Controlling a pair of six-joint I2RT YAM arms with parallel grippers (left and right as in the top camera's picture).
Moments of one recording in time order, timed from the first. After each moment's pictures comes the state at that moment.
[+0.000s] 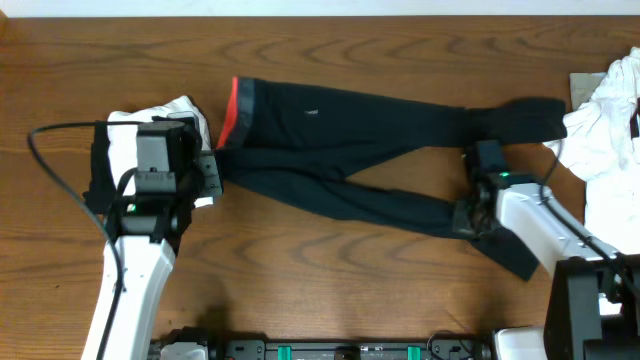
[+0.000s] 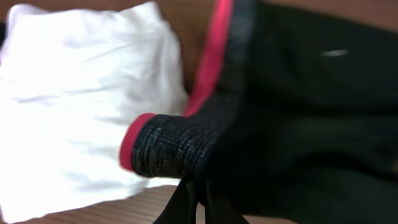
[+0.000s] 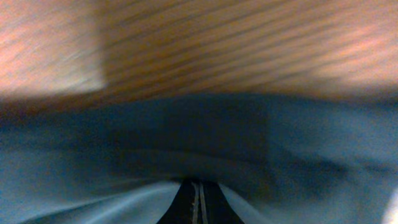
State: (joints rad) left arm -0.03 1.13 0.92 -0.67 -0.01 -0.15; right arm 0.06 1.58 0.81 -0.75 0.18 0.38
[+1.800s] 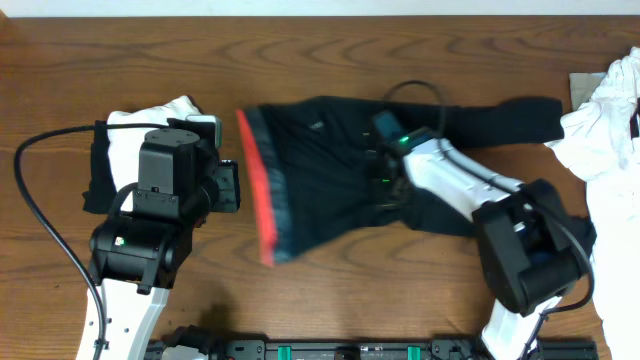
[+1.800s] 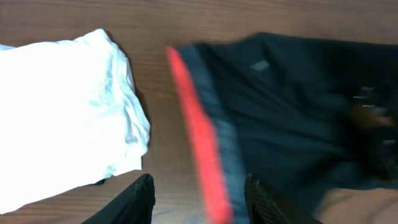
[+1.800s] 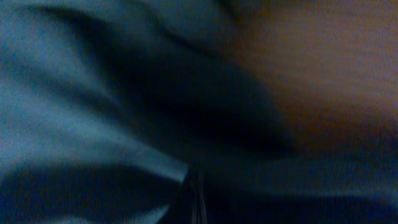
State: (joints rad) left arm -0.21 1.02 1.09 -0.89 -0.01 -0.18; right arm 0.45 1.94 1.21 -0.87 0.03 0.38
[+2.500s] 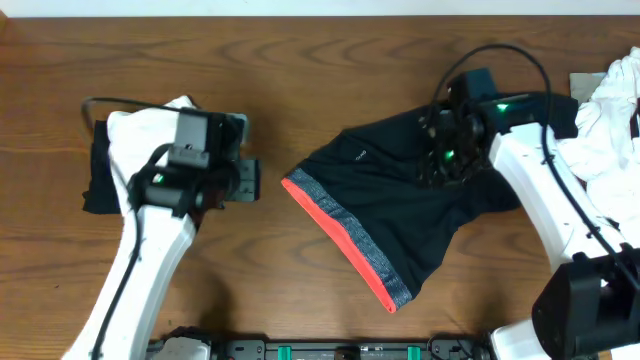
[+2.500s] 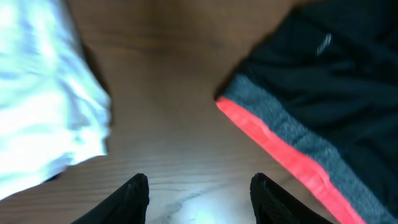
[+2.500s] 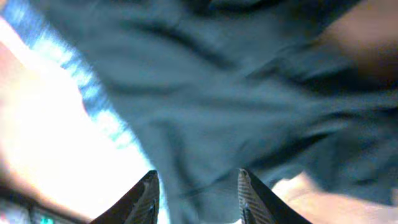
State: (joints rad) left arm -0.21 1.30 1.09 -0.90 0.12 -0.12; right arm 0.23 1.67 1.35 -1.17 -0.28 0.07
